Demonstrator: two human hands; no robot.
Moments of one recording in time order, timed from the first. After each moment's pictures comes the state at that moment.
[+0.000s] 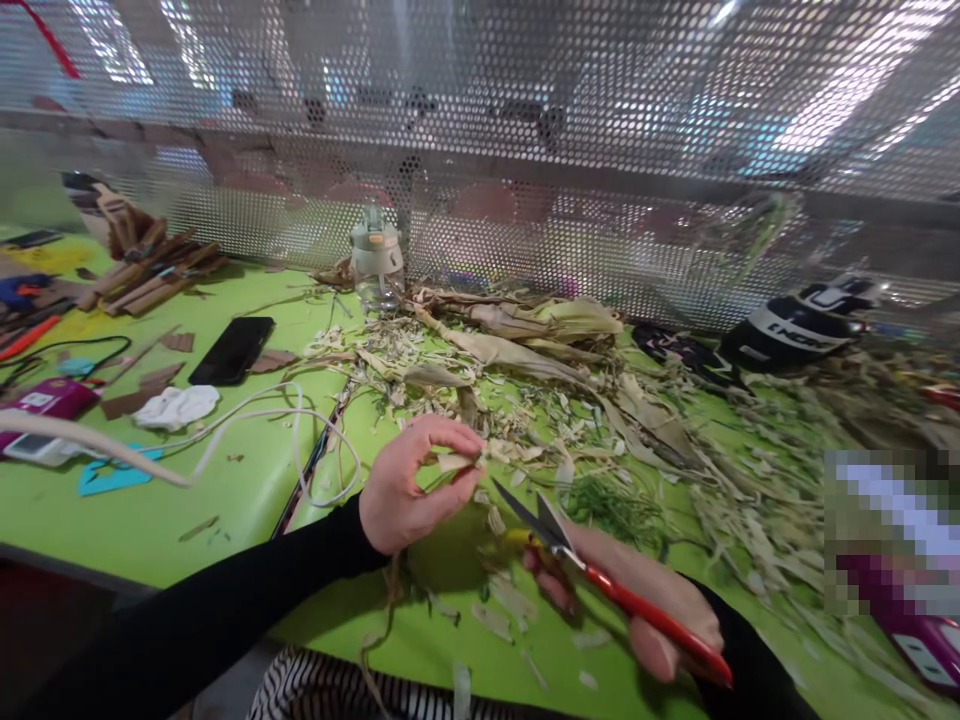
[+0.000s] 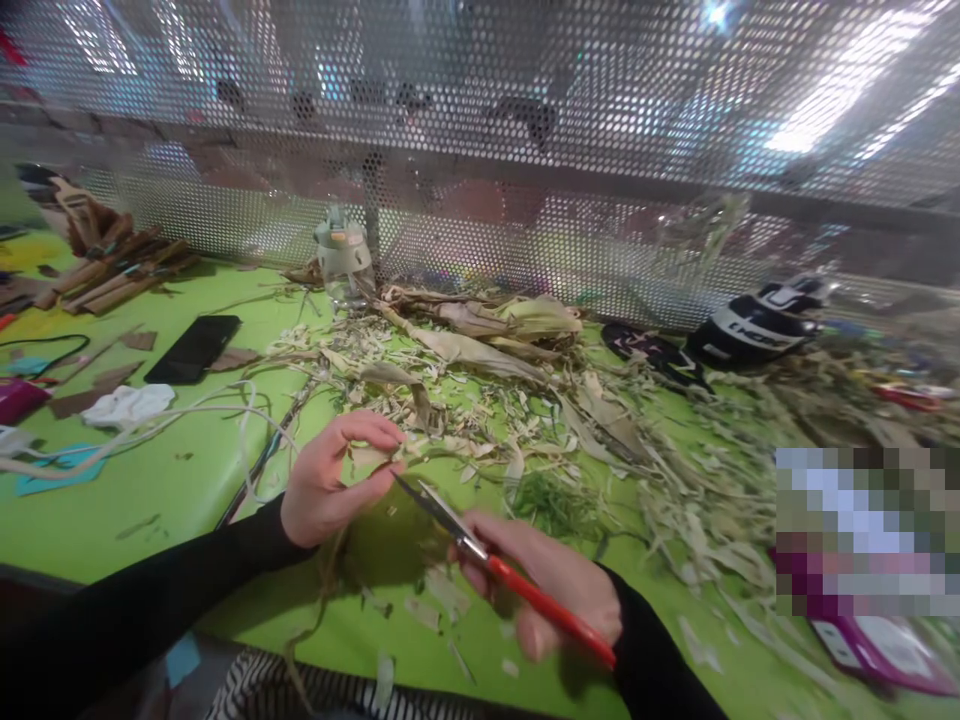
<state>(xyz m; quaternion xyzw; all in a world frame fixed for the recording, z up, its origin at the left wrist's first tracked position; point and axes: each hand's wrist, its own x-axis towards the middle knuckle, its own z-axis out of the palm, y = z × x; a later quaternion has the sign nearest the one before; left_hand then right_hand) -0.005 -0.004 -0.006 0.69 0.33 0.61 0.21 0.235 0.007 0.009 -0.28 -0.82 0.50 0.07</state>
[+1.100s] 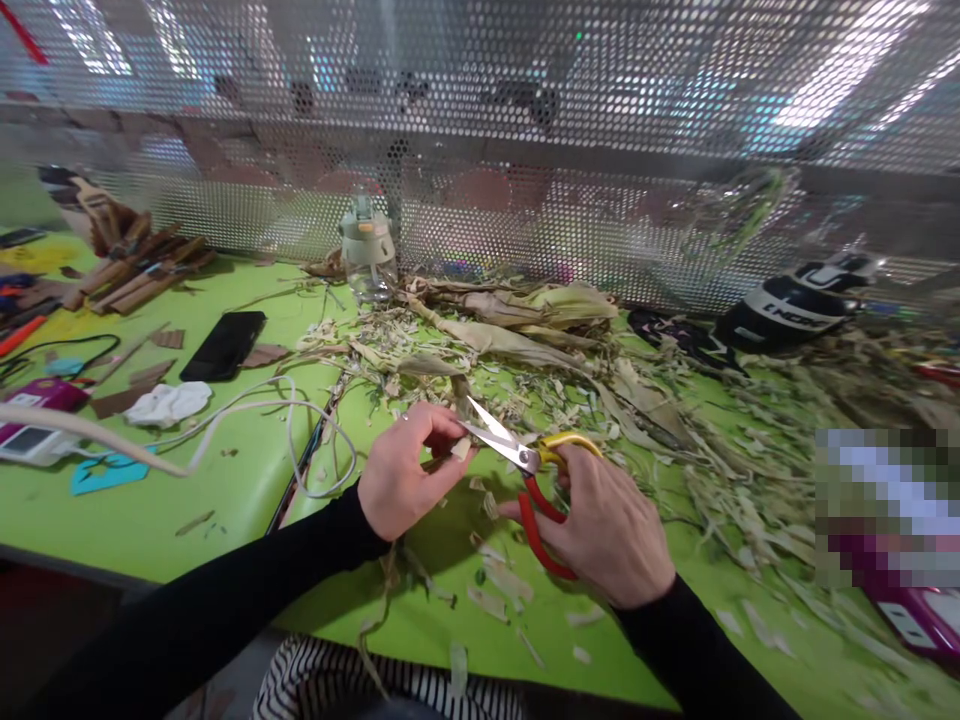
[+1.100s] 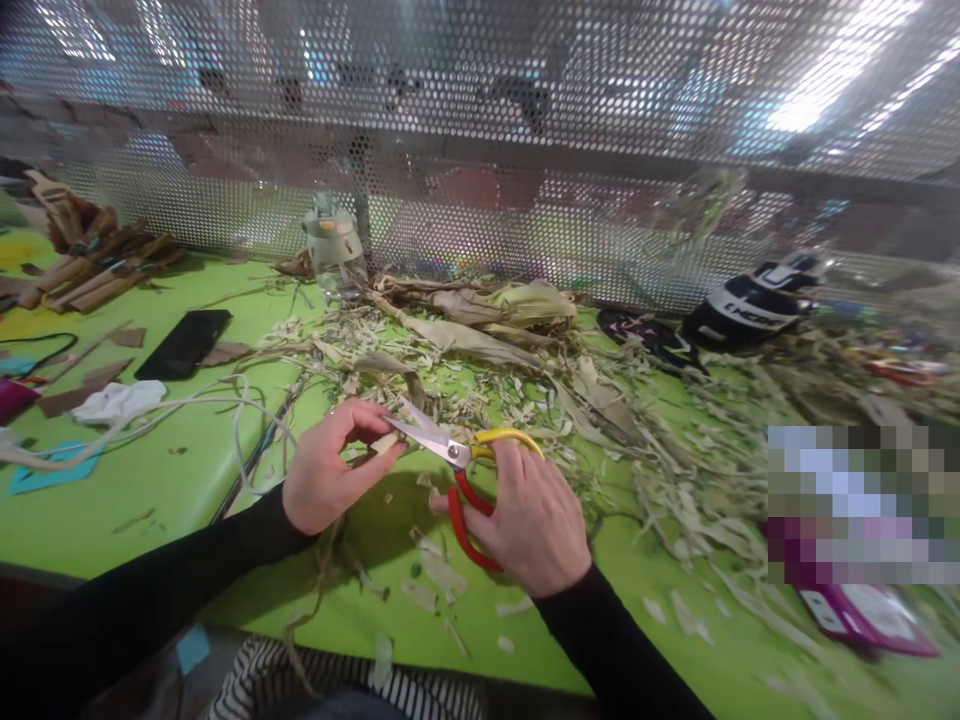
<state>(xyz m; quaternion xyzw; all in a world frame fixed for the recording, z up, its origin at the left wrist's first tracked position) -0.002 -0.004 -0.011 0.68 0.45 0.54 0.22 0.212 0.002 -0.004 -0.48 -0.84 -0.14 0.21</state>
